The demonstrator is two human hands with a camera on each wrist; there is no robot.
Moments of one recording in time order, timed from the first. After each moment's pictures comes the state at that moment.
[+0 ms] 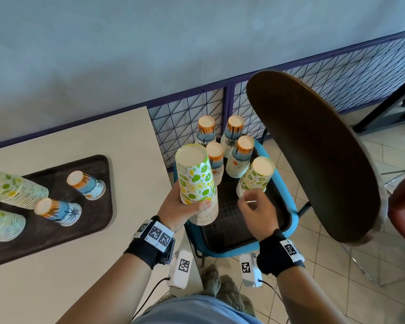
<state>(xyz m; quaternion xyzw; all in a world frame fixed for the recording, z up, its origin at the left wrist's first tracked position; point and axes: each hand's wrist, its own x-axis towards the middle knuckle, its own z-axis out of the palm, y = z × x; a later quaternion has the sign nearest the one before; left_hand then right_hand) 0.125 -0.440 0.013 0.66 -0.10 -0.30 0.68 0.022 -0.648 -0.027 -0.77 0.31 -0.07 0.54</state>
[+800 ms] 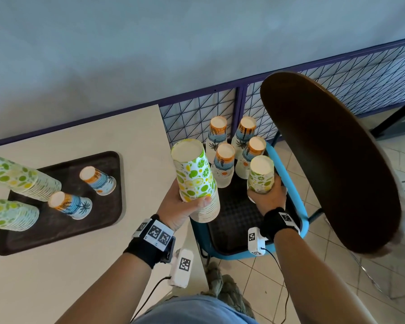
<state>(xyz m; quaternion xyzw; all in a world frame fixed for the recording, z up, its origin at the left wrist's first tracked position) 0.129 -0.426 0.030 0.65 -0.06 -0.28 0.70 0.082 -0.694 -0.089 -0.78 0.41 -0.07 0.47</state>
